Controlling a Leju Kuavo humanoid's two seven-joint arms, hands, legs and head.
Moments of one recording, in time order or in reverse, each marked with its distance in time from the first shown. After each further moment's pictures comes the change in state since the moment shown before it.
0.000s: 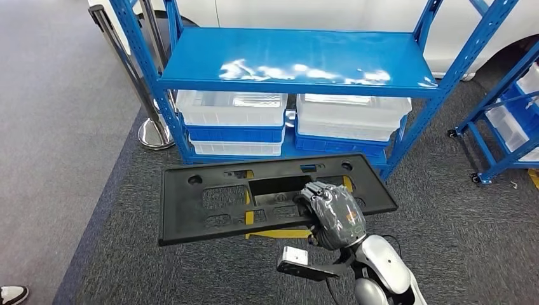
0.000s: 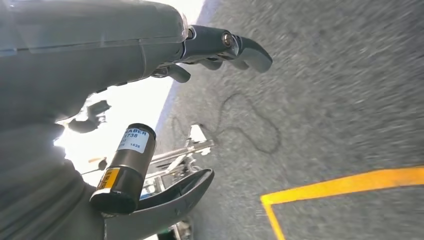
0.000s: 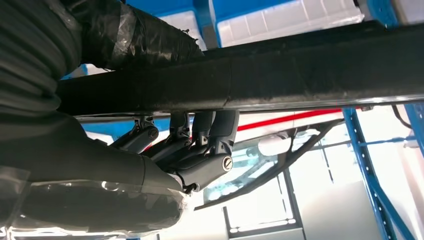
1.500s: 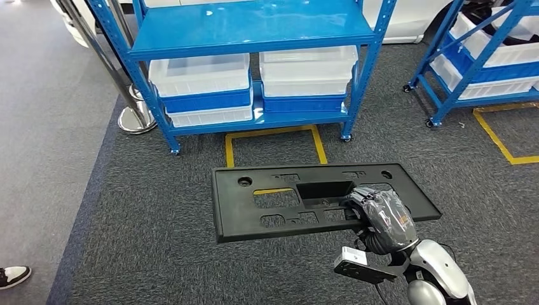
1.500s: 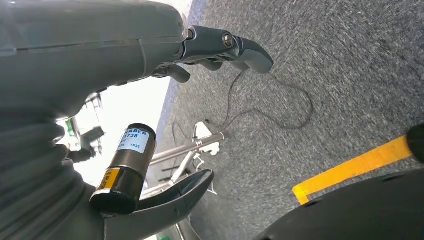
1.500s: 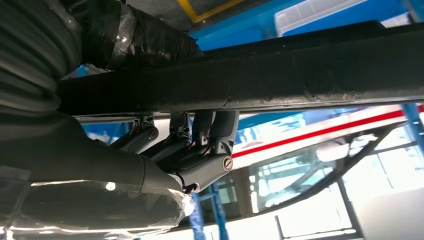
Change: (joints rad) left arm 0.006 -0.005 -0.007 0.002 -0.001 0.019 -0.041; right arm 0.074 -0.192 -0.181 -0.064 -0.223 0.068 -0.091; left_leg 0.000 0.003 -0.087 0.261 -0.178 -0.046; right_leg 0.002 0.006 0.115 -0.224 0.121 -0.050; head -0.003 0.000
